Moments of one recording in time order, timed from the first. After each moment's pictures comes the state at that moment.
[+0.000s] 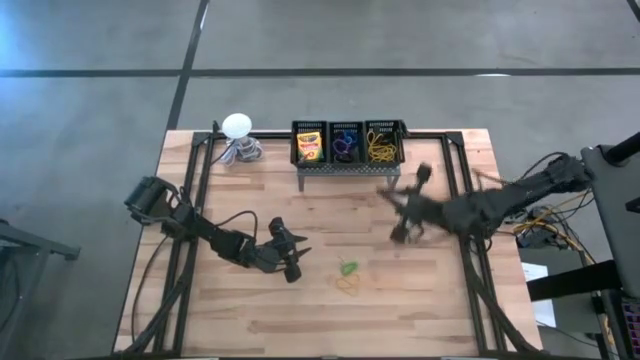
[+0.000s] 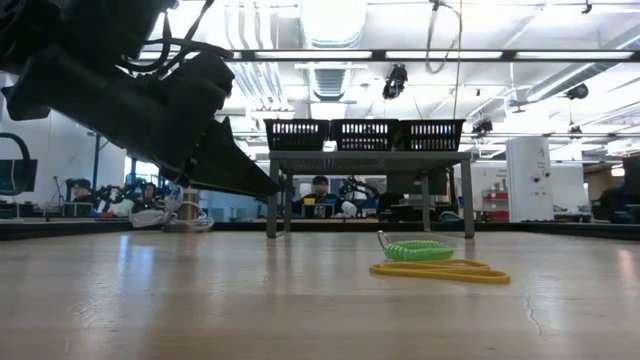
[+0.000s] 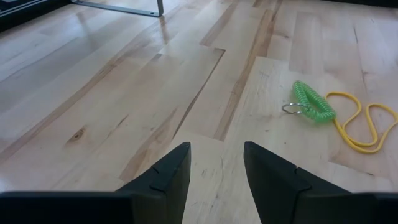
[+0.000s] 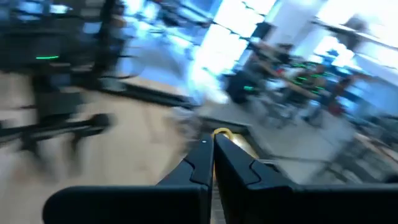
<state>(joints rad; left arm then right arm) -0.40 1.75 0.57 0.57 -0.64 -0.42 0.40 1.04 0.83 0.01 0.86 -0.28</state>
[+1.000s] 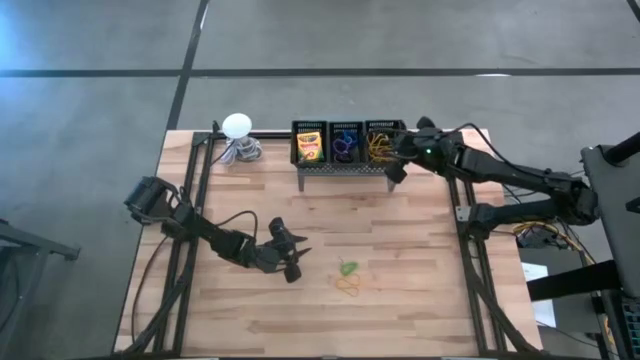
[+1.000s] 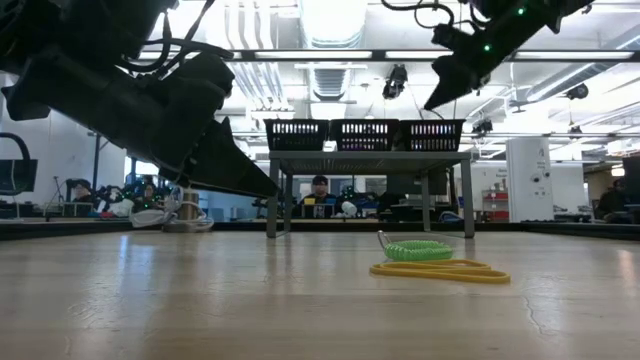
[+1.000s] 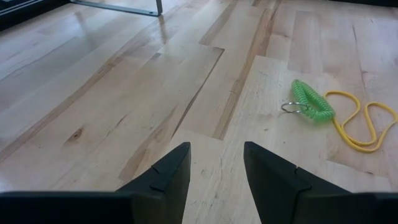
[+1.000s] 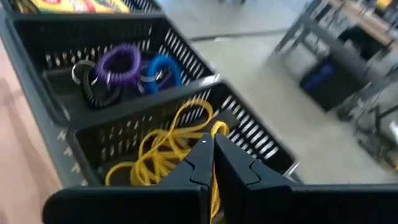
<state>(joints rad) -0.40 1.75 0.57 0.57 -0.64 -0.42 -0.42 1.05 0.82 -0.29 0.38 -0.17</state>
